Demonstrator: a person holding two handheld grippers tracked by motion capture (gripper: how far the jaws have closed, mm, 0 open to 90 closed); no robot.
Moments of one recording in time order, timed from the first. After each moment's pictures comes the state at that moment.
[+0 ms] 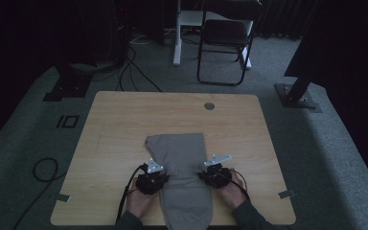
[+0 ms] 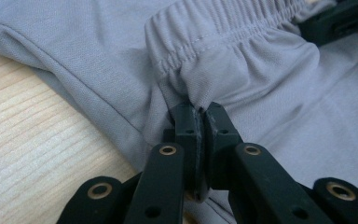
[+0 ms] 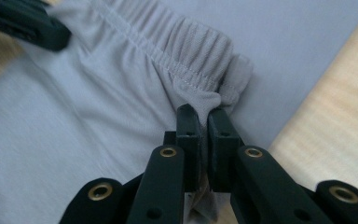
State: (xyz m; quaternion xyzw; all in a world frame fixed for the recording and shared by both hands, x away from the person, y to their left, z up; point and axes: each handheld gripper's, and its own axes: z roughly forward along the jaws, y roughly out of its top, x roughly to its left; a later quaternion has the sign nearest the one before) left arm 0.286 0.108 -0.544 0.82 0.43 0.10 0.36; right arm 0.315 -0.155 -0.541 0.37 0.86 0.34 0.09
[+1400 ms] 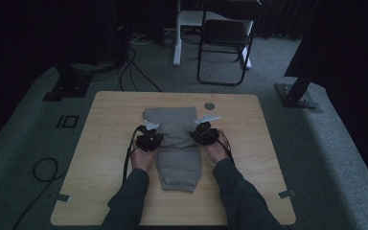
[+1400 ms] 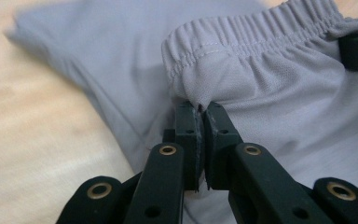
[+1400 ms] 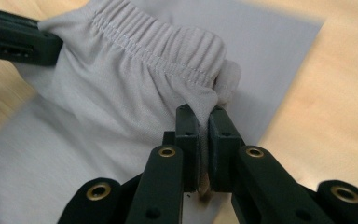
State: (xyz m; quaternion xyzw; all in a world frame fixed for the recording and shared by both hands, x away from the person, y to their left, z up) left arm 0.412 0.121 -0.506 0.75 0.50 0.20 0.38; right arm 0.444 -0.120 -0.502 0.40 0.82 0.37 0.16
